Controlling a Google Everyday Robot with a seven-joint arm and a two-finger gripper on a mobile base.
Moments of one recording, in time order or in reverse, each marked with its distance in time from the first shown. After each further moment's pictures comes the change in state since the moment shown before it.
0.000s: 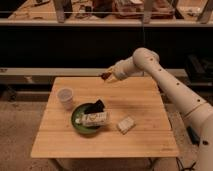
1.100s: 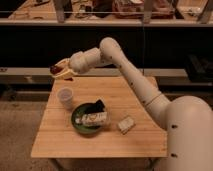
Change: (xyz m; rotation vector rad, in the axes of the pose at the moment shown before) arm -0.249 0.038 0.063 -0.330 -0.667 0.058
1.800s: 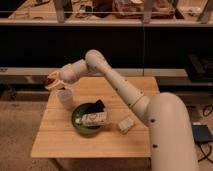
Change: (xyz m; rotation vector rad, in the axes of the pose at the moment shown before) arm 0.071 -0.002 0.067 -0.033 0.078 -0.010
